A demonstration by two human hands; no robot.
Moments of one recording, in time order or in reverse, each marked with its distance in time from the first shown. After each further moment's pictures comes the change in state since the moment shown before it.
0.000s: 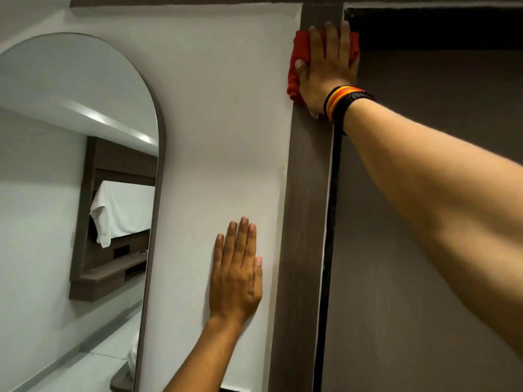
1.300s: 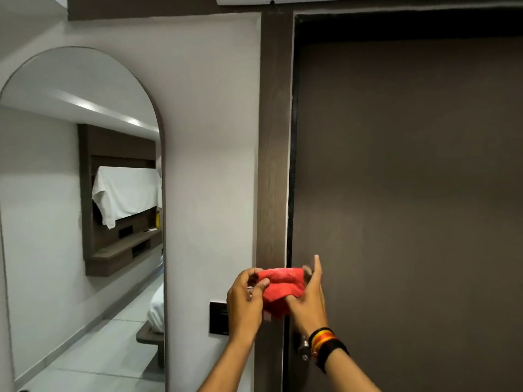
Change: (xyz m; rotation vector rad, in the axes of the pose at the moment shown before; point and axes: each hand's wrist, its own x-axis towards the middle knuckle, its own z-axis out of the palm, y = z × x) left_hand -0.130 0.094 -0.096 -0.867 -0.286 -0.748; right_hand -0.483 0.014 0.013 0.957 -0.405 0.741
